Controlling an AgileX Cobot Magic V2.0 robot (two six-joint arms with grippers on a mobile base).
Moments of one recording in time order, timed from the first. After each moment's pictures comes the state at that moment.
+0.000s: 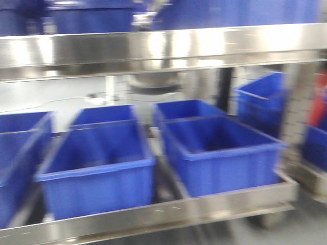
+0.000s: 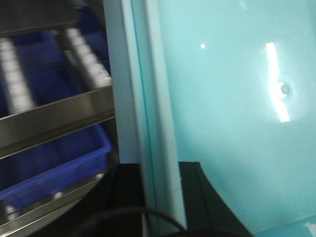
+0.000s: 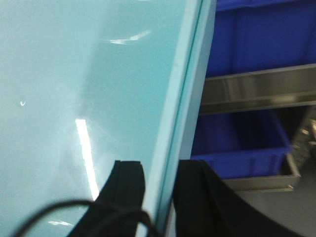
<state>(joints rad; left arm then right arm) -0.45 1.68 -2.29 -0.09 1.29 -0.16 0.28 1.46 -1.91 0.18 1.05 0.07</state>
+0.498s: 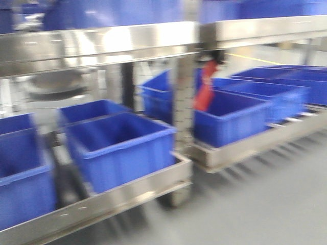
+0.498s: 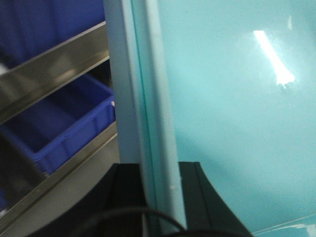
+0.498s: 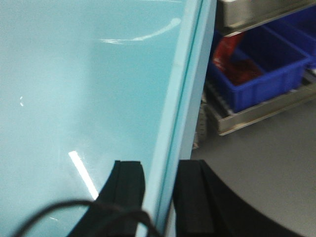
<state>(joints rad) -0.45 1.68 -2.29 -0.09 1.29 -0.16 0.28 1.46 -1.91 0.18 1.05 0.07</state>
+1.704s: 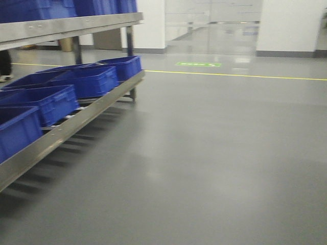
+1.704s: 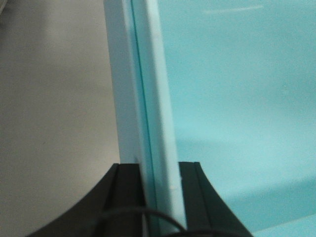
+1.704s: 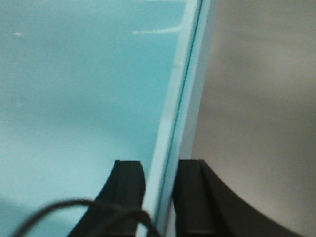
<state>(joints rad) -0.45 1.68 -2.29 -0.09 1.29 -0.16 0.28 1.46 -1.91 0.18 1.05 0.07</state>
